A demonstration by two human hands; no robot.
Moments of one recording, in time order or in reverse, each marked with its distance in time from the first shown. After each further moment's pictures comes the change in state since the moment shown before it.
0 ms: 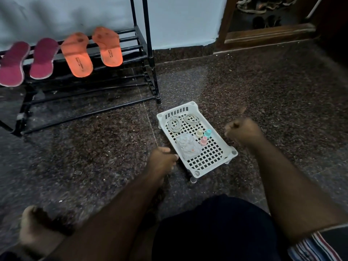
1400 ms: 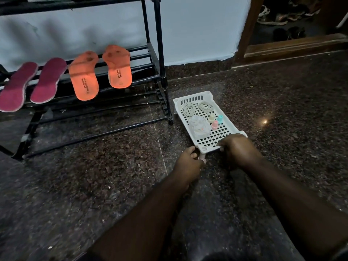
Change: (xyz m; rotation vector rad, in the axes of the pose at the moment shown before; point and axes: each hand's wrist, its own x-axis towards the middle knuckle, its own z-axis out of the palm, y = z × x) left_hand 0.090 0.054 0.051 -0.005 -0.170 0.123; right_hand 0.097 -0.026 0.066 -0.470 -0.061 -0.662
